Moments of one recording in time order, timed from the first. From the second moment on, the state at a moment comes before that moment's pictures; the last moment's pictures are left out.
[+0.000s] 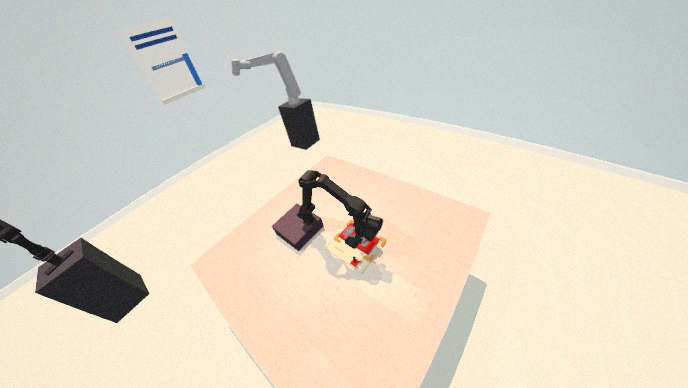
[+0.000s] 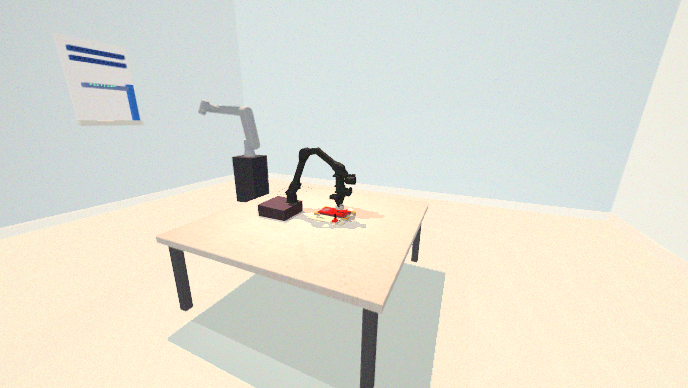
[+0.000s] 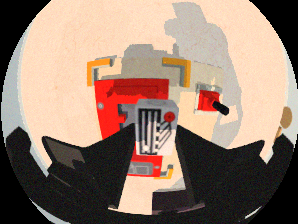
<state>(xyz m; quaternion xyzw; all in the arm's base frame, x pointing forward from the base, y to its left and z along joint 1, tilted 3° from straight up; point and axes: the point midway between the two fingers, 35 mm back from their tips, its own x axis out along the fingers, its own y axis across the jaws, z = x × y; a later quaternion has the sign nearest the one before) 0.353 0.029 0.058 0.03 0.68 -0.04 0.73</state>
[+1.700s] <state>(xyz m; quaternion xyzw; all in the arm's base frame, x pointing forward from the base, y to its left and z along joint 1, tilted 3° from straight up) 0.340 0.067 0.042 0.02 0.68 -0.03 0.73</state>
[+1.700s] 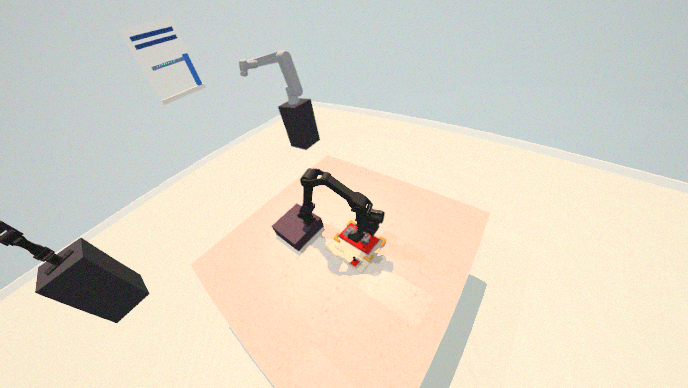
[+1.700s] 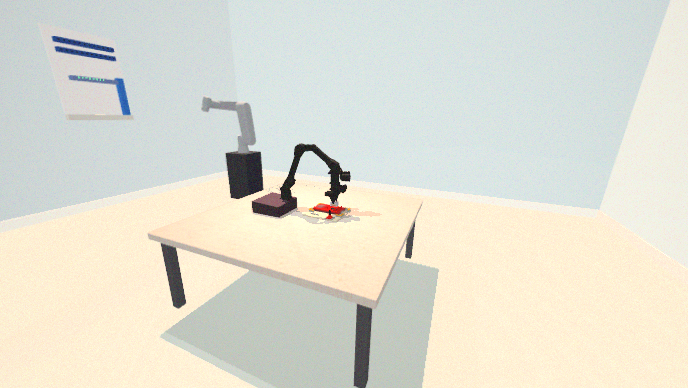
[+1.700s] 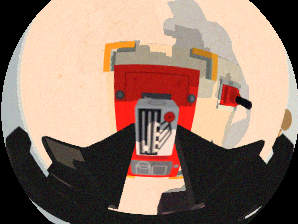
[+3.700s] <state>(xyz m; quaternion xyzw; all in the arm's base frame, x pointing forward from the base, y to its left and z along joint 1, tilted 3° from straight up) 0.341 0.066 0.032 0.03 0.68 -0.04 0.73</state>
